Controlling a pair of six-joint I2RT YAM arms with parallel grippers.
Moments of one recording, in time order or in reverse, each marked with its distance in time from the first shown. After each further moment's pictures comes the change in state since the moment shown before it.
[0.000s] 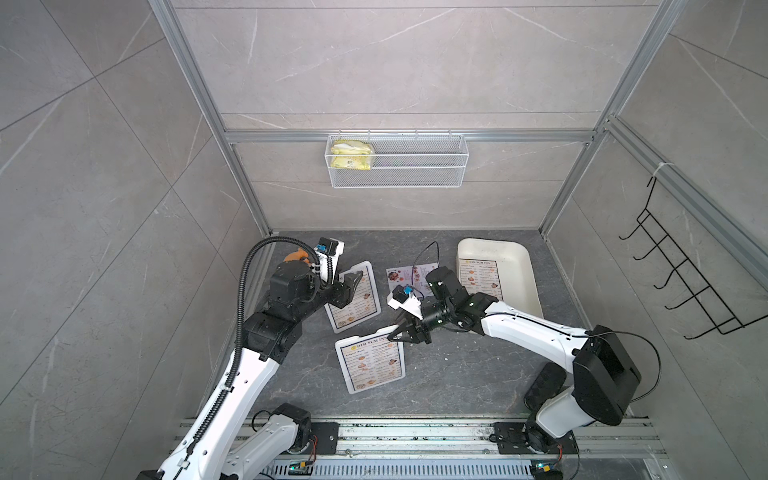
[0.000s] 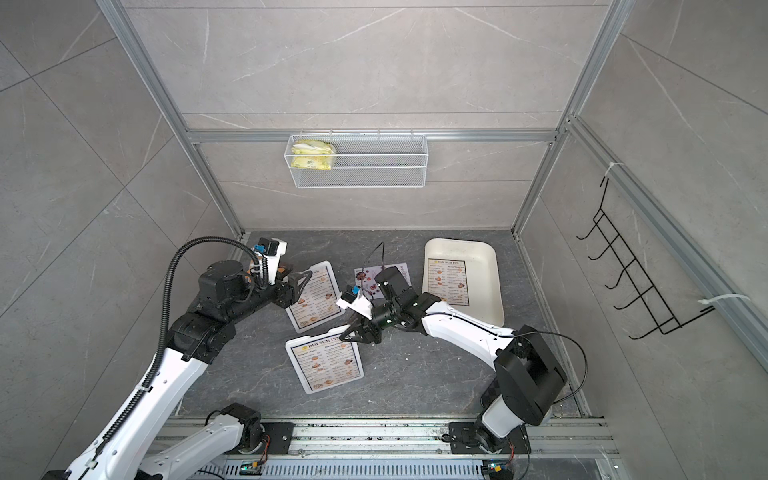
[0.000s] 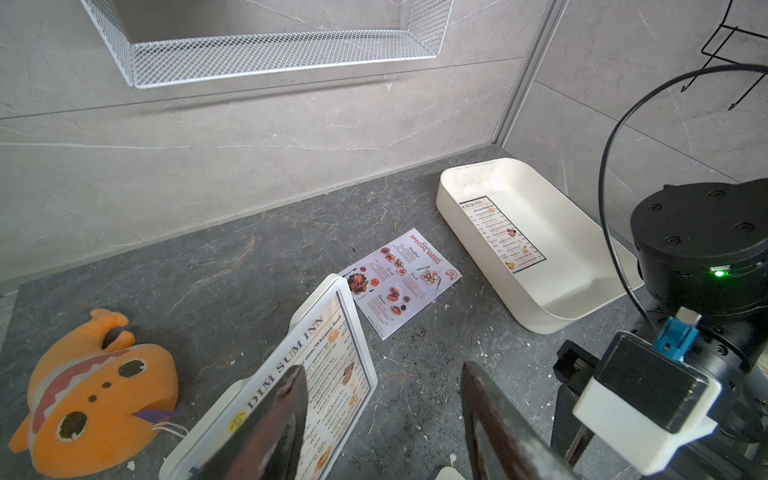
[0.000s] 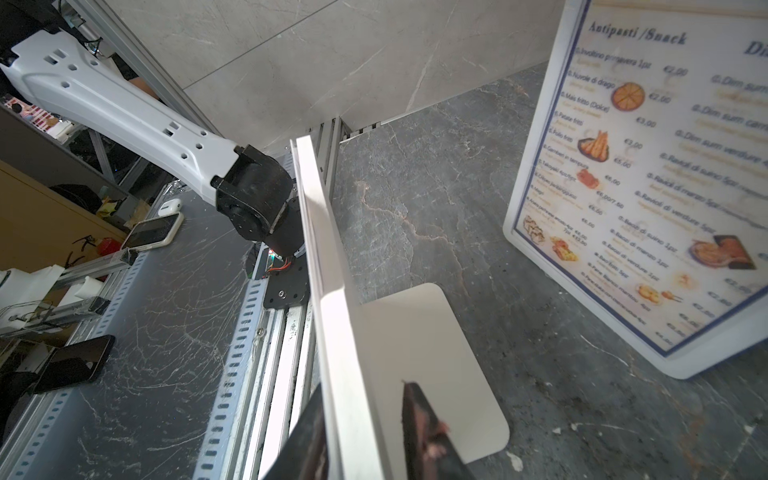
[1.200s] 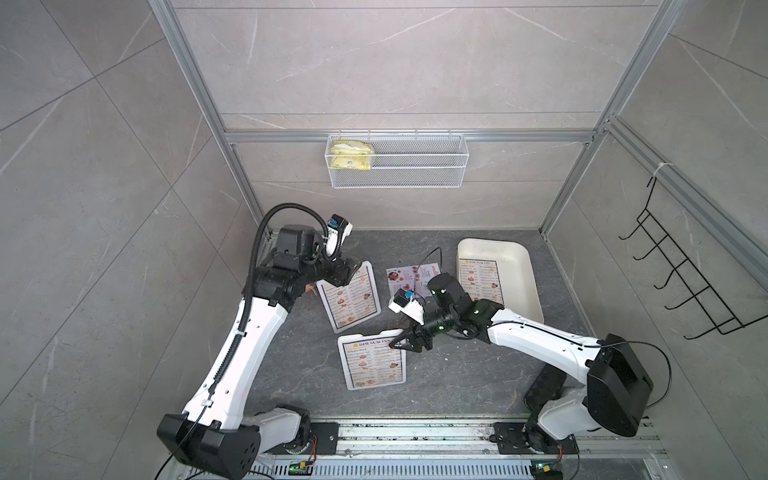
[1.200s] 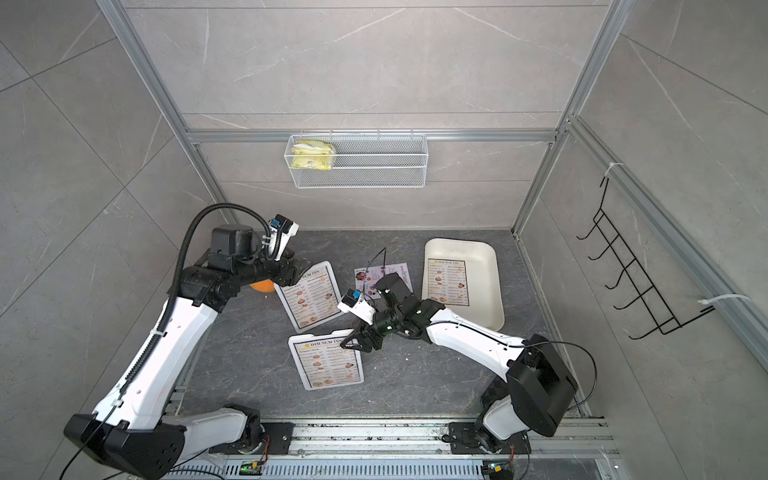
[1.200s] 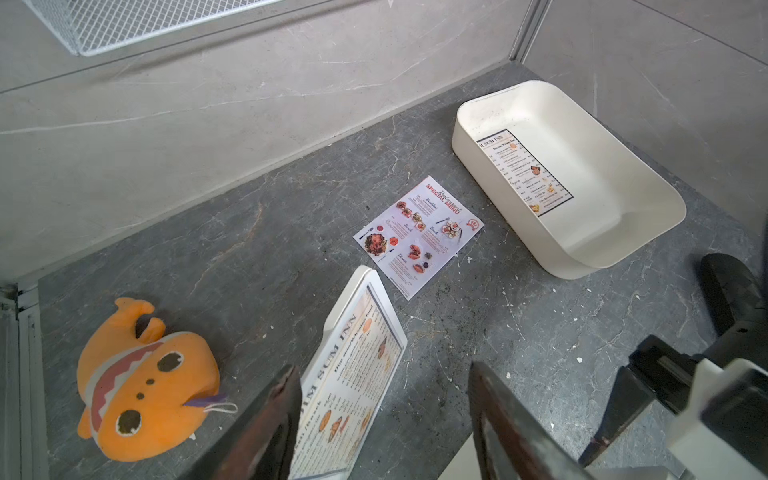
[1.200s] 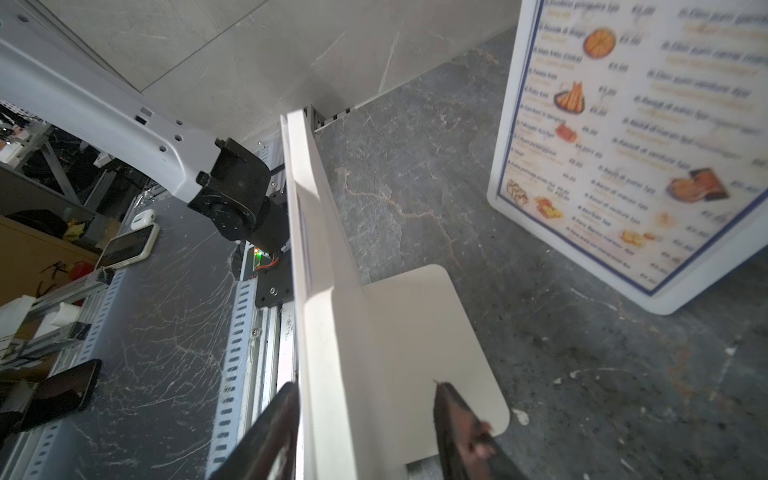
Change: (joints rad) left arm 0.105 0.354 0.420 -0.373 0.116 0.231; right arm 0.039 -0.089 -0.036 -0.020 0.148 0.102
